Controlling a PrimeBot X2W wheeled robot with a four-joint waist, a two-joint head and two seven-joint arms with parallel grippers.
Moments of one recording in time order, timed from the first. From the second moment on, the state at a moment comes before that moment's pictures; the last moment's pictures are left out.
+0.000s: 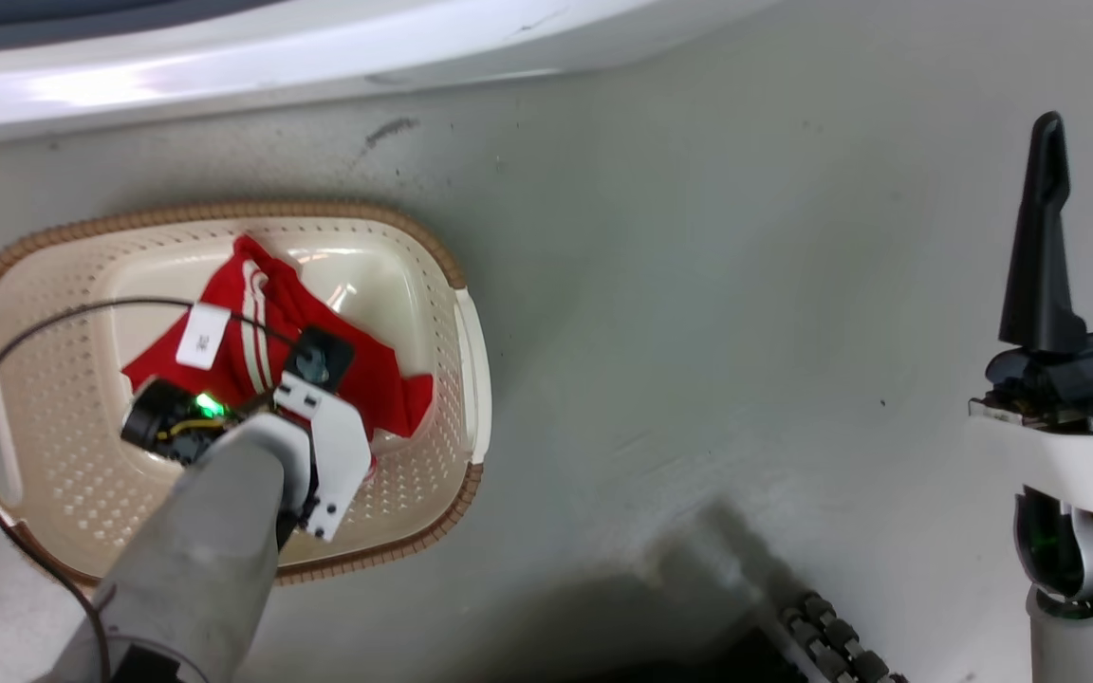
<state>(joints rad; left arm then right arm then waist) -0.85 0.21 -0.61 1.28 -0.19 -0.13 0.00 -0.30 -0.05 -0.04 -0.25 0.13 0.13 -0.26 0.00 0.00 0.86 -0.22</state>
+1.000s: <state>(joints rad) -0.48 0.21 -0.51 0.87 -0.31 -0.05 -0.26 -0.06 -0.05 -0.01 -0.20 0.06 0.13 -0.26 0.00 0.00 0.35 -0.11</state>
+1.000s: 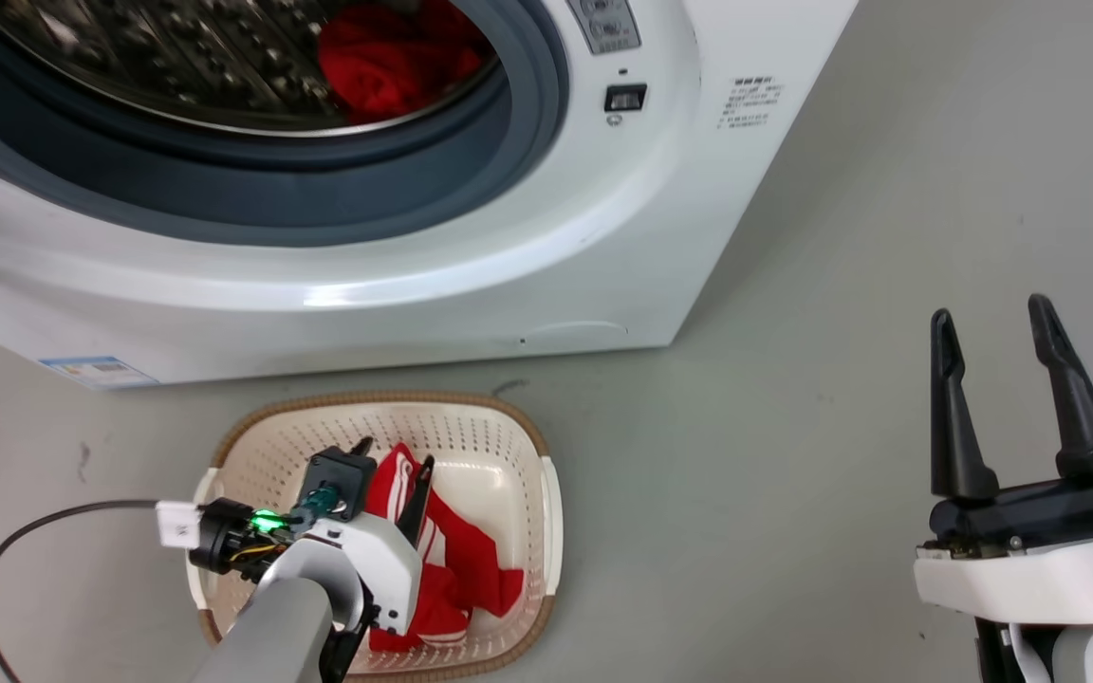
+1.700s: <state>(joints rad) -0.31 0.28 -0.23 0.18 -0.28 0.04 -0.26 0.00 -0.05 0.00 -0.19 0.05 0.13 -0.26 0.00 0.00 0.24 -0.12</state>
